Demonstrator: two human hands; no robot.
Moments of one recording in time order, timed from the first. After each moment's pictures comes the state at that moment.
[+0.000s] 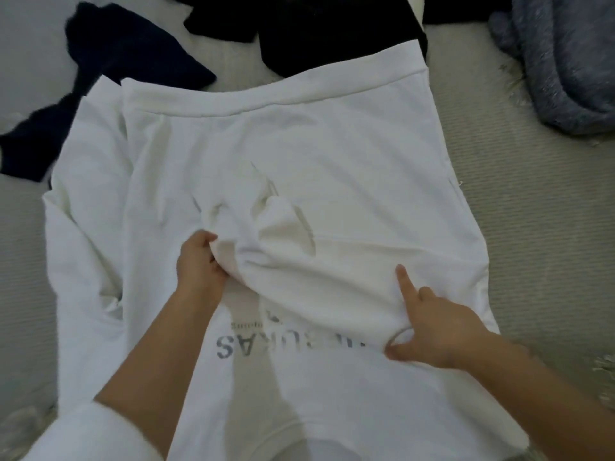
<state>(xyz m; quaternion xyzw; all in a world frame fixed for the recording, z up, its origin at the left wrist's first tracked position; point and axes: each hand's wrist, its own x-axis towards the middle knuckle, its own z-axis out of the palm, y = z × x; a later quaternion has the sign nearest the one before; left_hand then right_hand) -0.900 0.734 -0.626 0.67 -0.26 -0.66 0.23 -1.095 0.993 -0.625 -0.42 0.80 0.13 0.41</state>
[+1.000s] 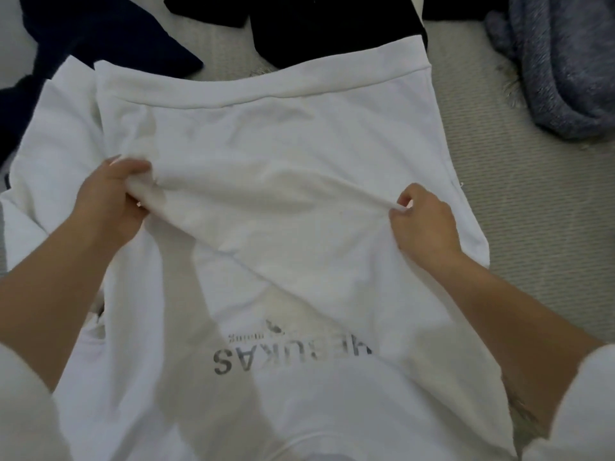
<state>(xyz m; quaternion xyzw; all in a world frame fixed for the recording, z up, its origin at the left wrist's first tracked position) -0.886 0.597 -0.612 0.54 -0.40 -0.70 0.26 -1.139 0.882 -0.623 -0.23 0.93 -0.20 0.20</state>
